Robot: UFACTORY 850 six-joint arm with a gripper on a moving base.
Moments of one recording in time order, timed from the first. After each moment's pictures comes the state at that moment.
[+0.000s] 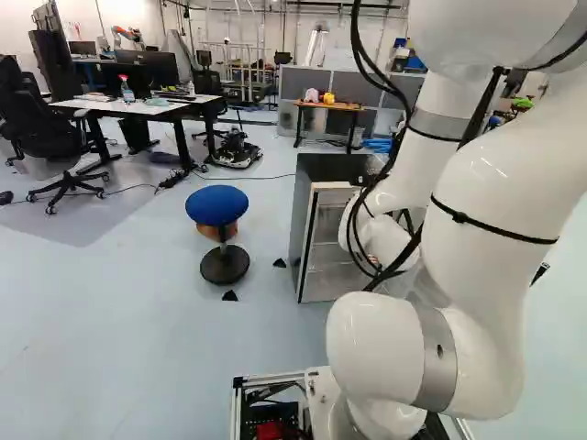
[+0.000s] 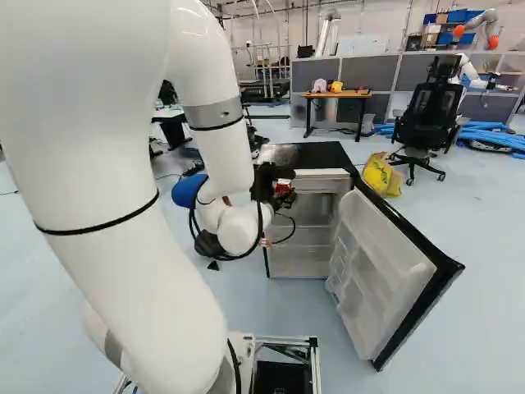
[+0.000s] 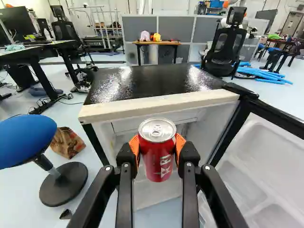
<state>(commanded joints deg) -20.7 -7.7 -14.6 -6.5 66.6 0.0</state>
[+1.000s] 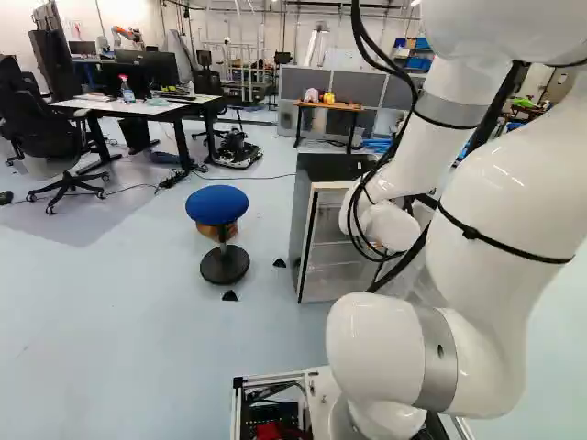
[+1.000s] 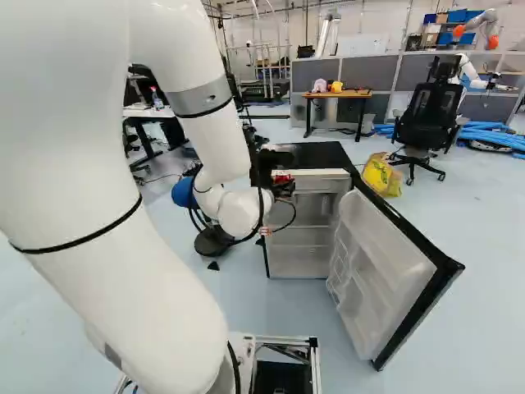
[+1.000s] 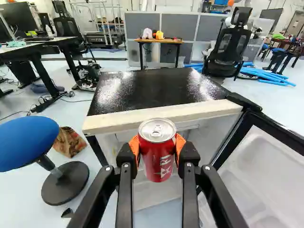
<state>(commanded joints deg) -19.5 -2.7 -17.7 -6.5 57.0 0.0</state>
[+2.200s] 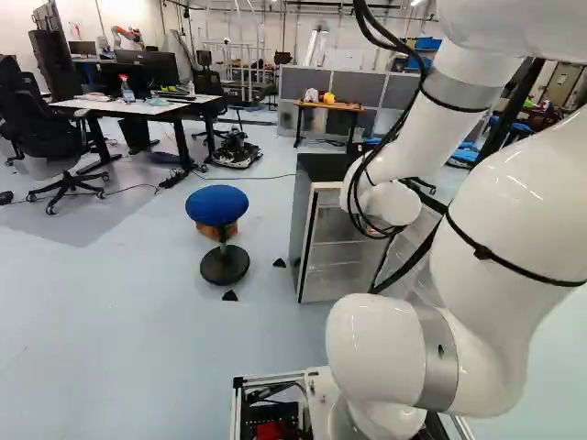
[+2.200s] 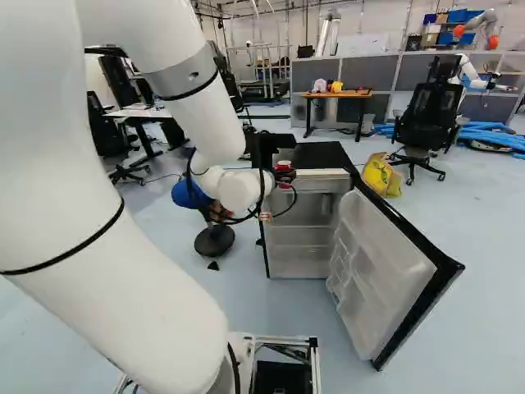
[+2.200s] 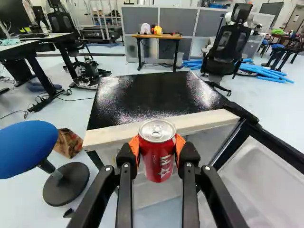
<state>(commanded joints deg) -18.2 2.0 -22.1 -4.2 45.5 0.0</state>
